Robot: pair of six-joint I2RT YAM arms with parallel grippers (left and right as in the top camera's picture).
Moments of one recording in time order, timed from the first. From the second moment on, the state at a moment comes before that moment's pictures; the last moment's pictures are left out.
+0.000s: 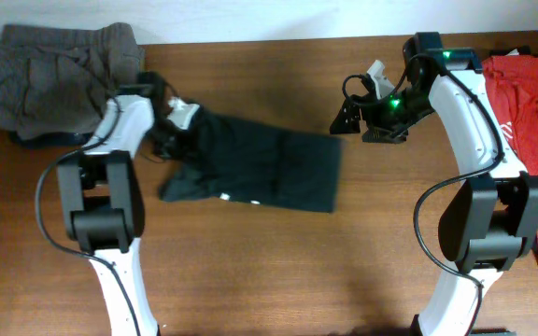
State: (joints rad) left arm 0.01 2.32 1.81 -1.06 0.39 0.21; right arm 0.00 2.05 1.86 -1.32 -0.65 -0.06
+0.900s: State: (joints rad) left arm -0.28 2.35 2.28 -1.37 0.29 0.18; right arm 0.00 2.05 1.86 -1.28 -0.46 0.00
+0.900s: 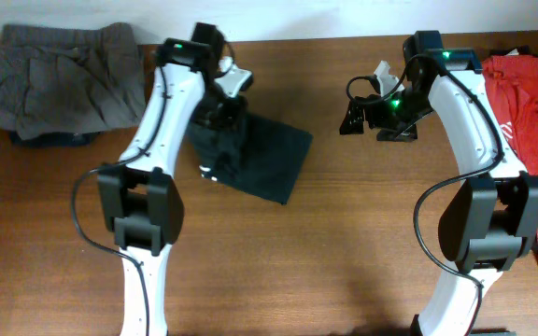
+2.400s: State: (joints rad) left arm -0.30 2.35 2.58 -1.65 0.14 0.09; right arm 0.00 2.06 1.85 -1.24 -0.44 0.02
